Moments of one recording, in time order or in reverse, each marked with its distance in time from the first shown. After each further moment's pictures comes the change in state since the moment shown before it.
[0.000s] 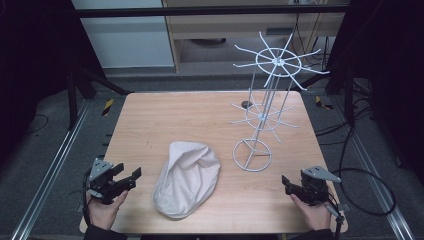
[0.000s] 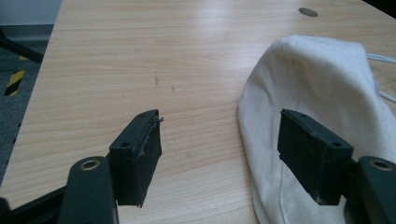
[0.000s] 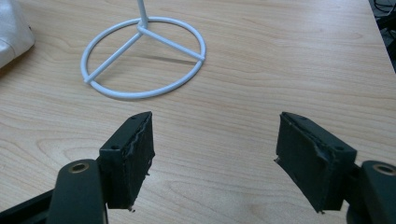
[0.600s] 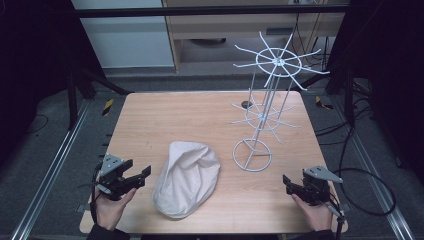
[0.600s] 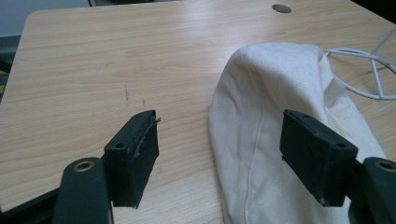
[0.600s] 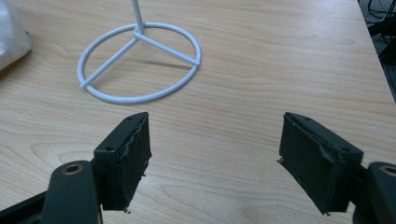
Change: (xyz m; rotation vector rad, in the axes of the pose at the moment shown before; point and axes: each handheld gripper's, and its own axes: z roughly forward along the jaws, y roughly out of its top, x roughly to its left) left arm -0.022 0.016 0.005 0.018 -0.053 0.059; right arm -0.004 -0.001 0.000 -0.014 -0.010 -0.004
